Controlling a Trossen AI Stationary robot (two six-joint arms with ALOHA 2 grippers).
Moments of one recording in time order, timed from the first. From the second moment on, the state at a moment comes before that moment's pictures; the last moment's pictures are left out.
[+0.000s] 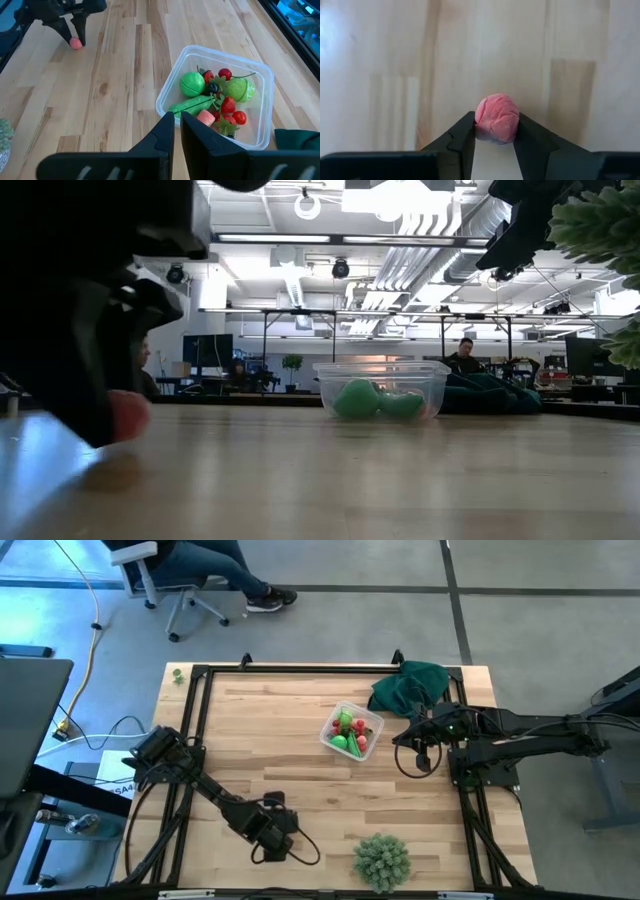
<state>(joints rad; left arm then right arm) -0.52 1.90 1.13 -0.52 -0.29 -0.64 -0.08 0.73 0.65 -0.52 -0.03 0.00</state>
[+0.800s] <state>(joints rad) -0.11 1.87 1.39 -0.33 -0.44 0.09 -0.08 0.73 0.65 -0.52 -0.03 0.00</state>
